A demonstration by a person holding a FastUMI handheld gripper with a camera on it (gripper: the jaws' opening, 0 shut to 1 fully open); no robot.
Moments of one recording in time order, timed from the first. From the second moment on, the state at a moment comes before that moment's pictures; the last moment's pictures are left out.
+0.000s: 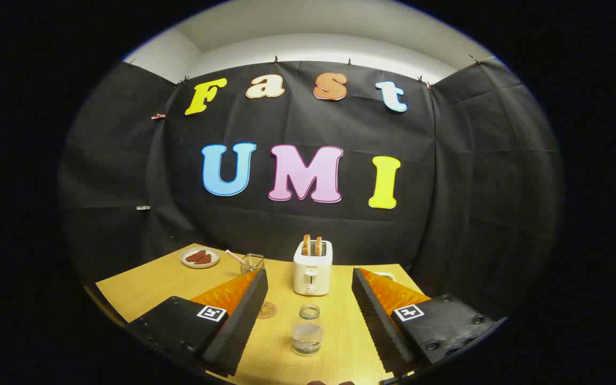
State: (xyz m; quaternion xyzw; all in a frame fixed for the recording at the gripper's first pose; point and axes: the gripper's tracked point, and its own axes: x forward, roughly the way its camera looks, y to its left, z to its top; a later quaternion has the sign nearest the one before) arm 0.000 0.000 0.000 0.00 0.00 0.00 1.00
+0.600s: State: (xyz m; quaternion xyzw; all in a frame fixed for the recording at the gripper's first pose) arm 0.026 -0.011 -0.009 0.00 0.01 0.01 1.00
